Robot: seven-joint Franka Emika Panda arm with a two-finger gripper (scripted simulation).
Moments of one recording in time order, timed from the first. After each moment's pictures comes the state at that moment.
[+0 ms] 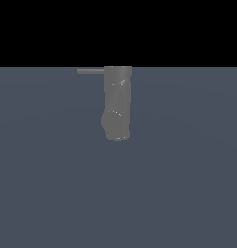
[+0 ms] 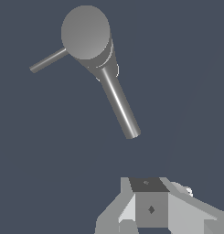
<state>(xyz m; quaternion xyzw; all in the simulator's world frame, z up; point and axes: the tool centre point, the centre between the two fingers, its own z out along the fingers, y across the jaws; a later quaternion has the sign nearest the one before) -0.132 0.007 0.459 -0.97 0.23 0.05 0.07</state>
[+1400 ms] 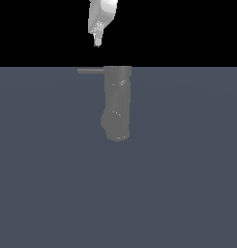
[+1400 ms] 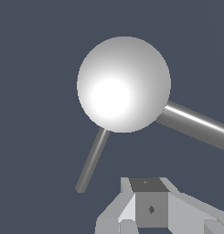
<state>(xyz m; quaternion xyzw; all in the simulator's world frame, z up) 0.045 0.063 0.352 -0.82 0.57 0.07 0.04</state>
